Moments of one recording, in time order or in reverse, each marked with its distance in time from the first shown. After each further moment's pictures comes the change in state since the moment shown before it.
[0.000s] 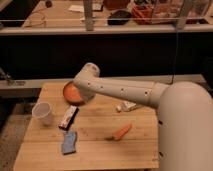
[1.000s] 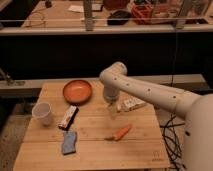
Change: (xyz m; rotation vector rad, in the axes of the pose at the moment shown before) arm 0.084 0.112 -0.013 -0.156 -0.033 0.276
